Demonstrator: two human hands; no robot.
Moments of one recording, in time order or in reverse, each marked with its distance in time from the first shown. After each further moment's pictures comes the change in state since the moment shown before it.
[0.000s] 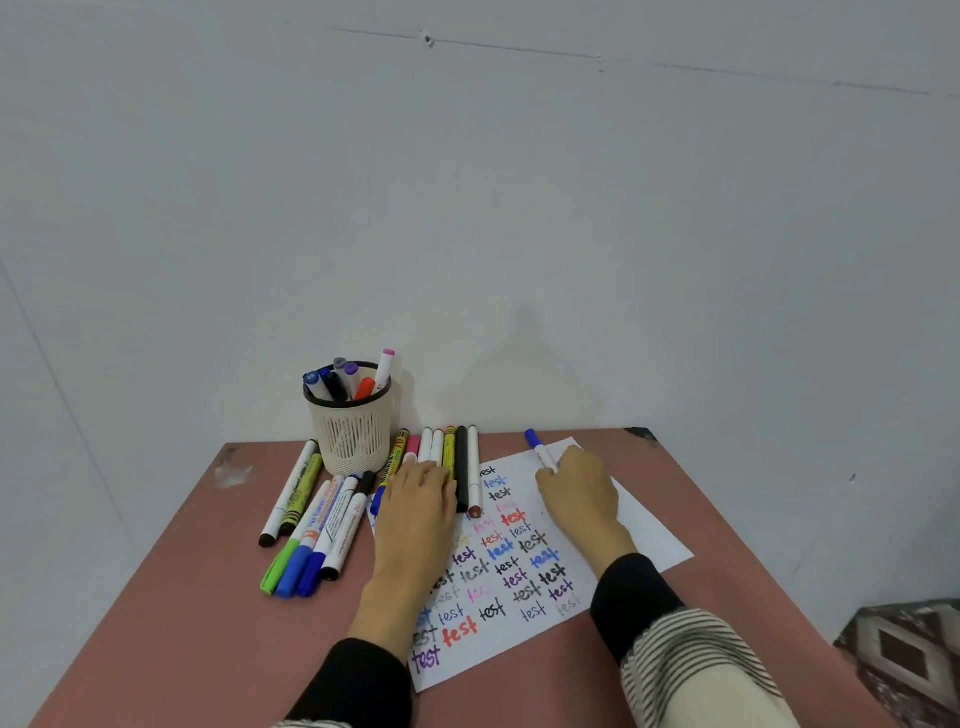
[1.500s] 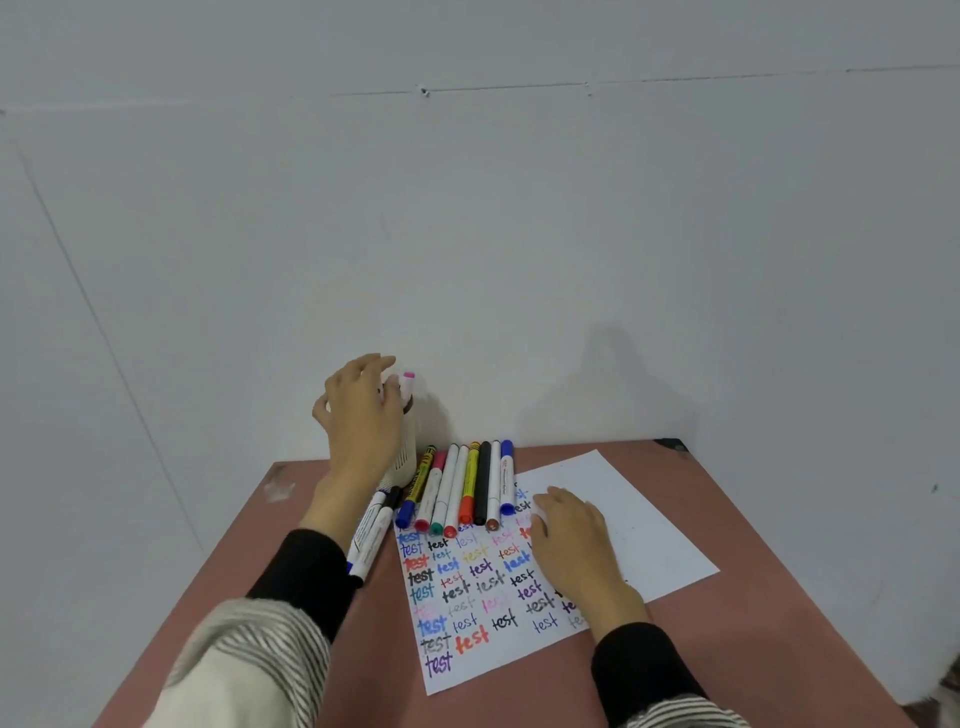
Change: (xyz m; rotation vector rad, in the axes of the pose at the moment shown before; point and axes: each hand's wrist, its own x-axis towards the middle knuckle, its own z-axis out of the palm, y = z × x) left_hand 0.073 0.007 -0.102 -0.082 0.402 -0.150; right_hand -0.042 0.006 0.015 -0.097 -0.169 -0.327
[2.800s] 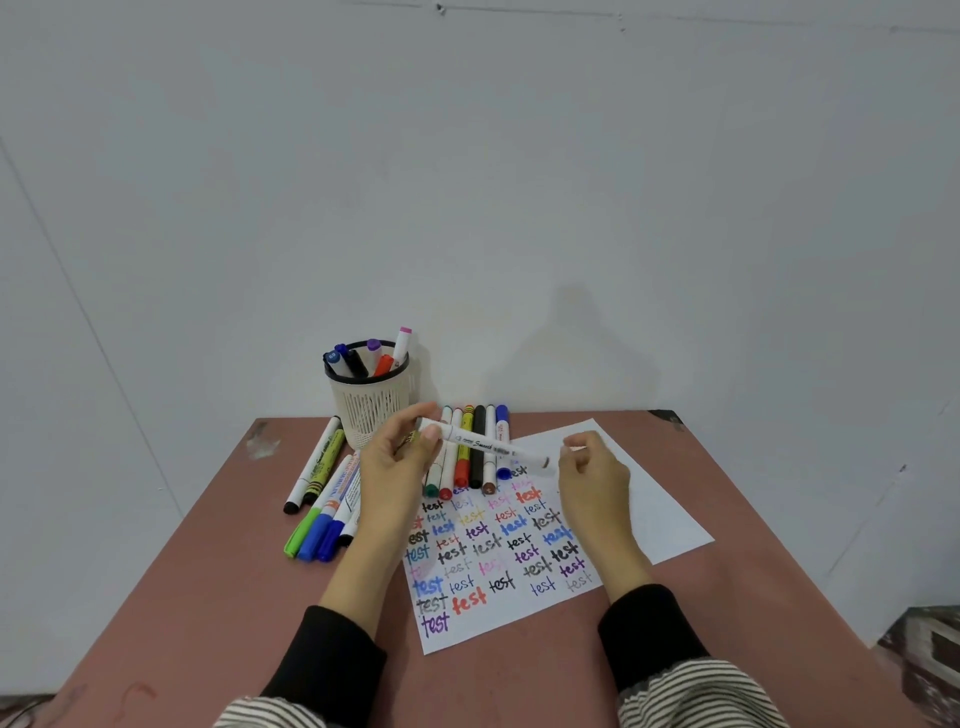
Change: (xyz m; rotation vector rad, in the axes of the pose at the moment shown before) left_hand -0.094 -0.008 0.015 -0.992 -0.201 -0.350; right_hand 0.000 -0.004 -0.018 0.556 0.356 0.207
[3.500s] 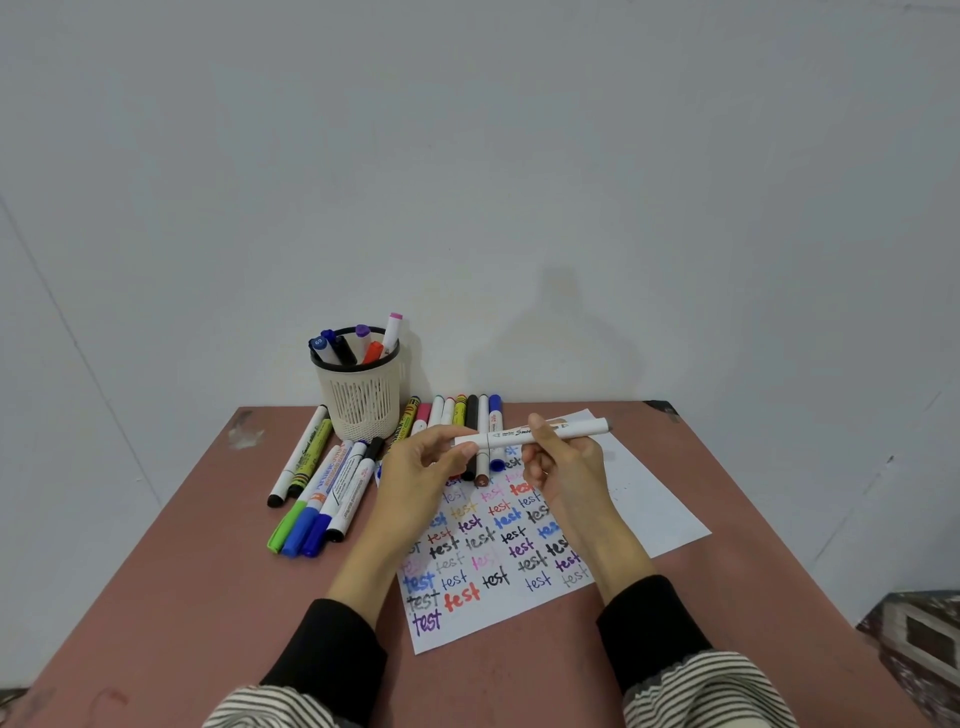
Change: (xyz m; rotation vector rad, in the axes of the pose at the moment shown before) left_hand 0.005 -0.025 0.005 0.254 -0.272 -0.026; right_hand -0.002 -0.020 0.008 0.907 -0.257 0.244
